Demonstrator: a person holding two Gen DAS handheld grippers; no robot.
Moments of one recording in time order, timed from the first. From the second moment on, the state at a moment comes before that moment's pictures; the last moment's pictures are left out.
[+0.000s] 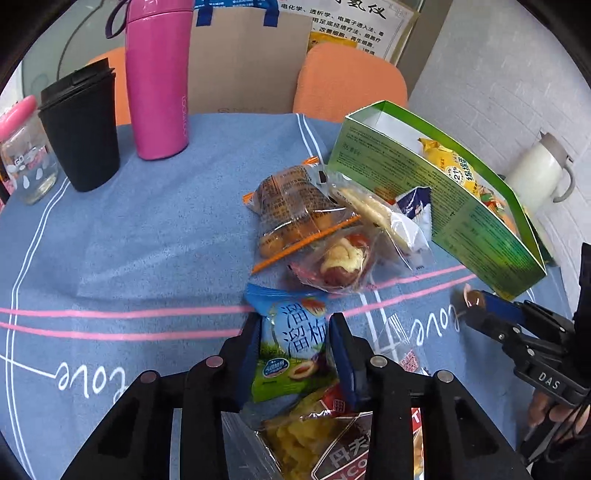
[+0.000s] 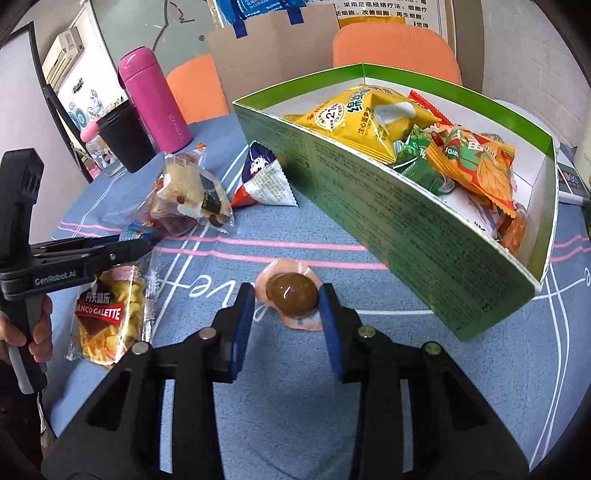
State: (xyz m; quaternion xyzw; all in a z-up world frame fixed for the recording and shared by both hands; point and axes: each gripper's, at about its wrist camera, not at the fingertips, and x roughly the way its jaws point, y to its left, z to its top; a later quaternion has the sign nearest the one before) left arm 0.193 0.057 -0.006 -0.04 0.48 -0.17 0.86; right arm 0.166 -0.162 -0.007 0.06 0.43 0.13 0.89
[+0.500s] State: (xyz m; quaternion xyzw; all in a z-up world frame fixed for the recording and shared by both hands) left arm 0.195 0.074 -0.005 -0.08 0.48 -0.15 0.86; right arm 0.166 -0.157 -0.009 0.02 0.43 0.11 0.90
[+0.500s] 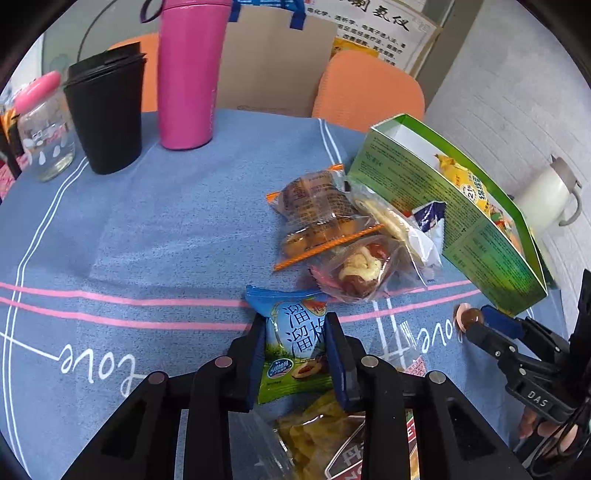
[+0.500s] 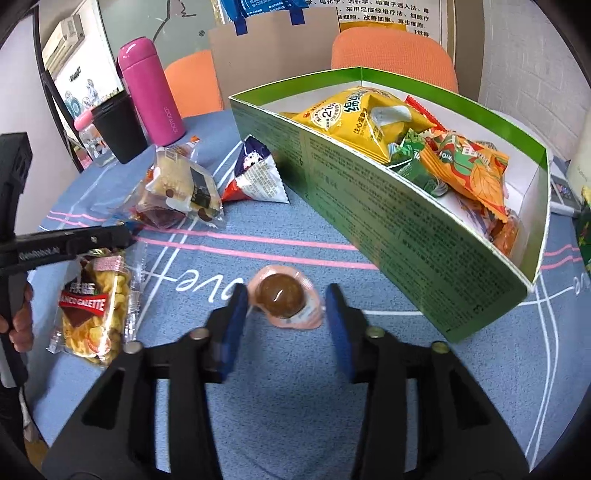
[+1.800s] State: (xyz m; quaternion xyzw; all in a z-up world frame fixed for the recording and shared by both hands) left arm 0.238 -0.128 0.112 -0.02 0.41 -0.28 0.87; right arm 0.149 -0.273 0.060 0.10 0.31 0.04 0.95
